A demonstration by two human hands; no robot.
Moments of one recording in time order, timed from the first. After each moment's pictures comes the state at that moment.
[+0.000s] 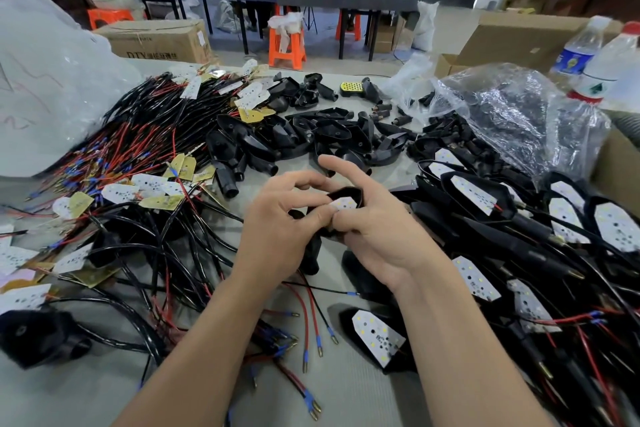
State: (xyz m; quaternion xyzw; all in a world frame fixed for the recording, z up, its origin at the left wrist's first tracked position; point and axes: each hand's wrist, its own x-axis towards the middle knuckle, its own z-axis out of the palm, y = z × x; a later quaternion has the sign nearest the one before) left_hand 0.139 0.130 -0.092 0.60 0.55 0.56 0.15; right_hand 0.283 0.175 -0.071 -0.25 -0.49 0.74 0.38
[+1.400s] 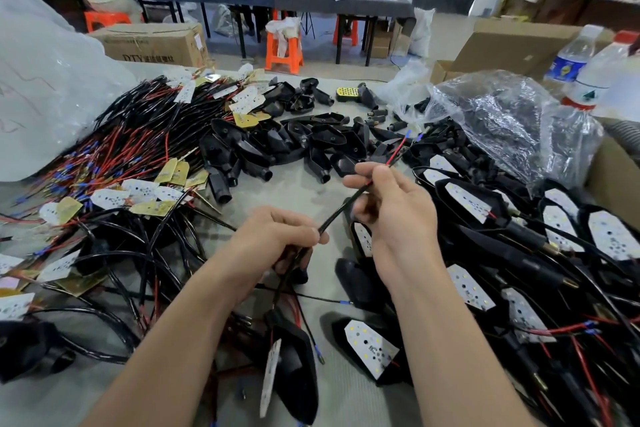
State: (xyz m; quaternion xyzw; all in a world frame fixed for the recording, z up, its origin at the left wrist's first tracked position) left_hand 0.121 0.126 -0.086 0.50 0.57 0.43 0.49; right_hand 0.285 0.181 -0.059 -0.39 -0.40 0.60 0.57
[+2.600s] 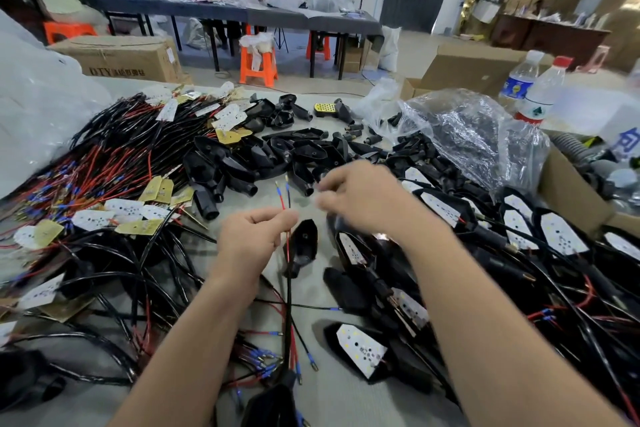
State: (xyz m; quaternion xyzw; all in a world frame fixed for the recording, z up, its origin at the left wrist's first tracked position) left_hand 0.125 0.148 -0.097 0.35 0.61 0.59 0.39; right_hand 0.290 0.210 -0.012 -0.50 -0.82 0.22 0.17
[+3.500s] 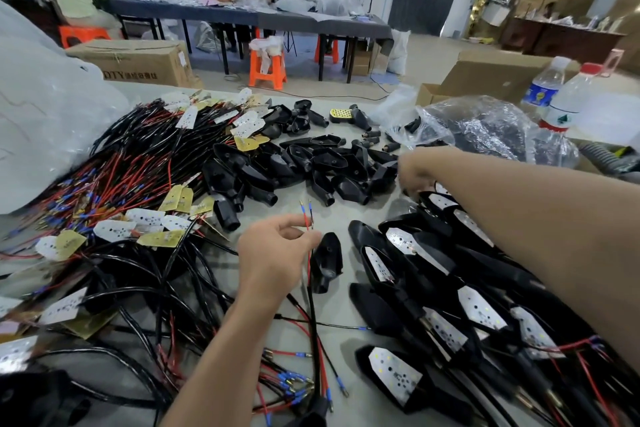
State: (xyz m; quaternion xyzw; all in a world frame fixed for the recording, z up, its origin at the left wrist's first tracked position) left_hand 0.123 0.151 -0.100 0.42 0.66 0.55 0.29; right_hand 0.307 0.370 -0.014 -0.53 -0.78 -0.06 -0.32
